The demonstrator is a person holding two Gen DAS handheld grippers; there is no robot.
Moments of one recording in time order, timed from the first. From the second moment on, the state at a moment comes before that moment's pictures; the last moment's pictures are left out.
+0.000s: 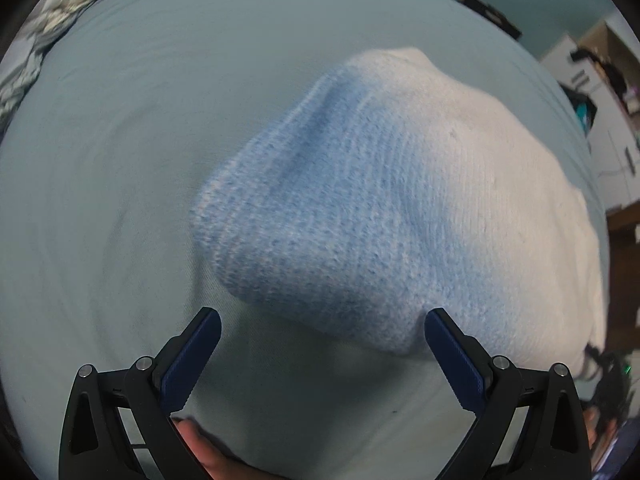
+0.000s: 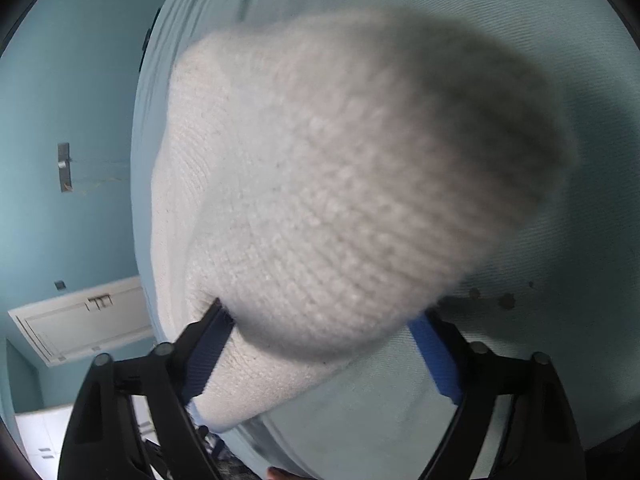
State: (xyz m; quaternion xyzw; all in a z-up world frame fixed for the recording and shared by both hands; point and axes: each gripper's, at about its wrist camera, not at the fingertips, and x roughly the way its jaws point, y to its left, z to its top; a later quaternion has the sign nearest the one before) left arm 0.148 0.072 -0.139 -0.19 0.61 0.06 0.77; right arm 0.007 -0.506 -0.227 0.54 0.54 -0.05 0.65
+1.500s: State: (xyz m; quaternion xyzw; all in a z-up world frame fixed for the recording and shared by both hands) left arm 0.166 0.084 -0.188 -0.47 0.61 0.05 0.64; right arm 0.034 -0.475 -0.189 0.45 0.48 -0.09 0.75
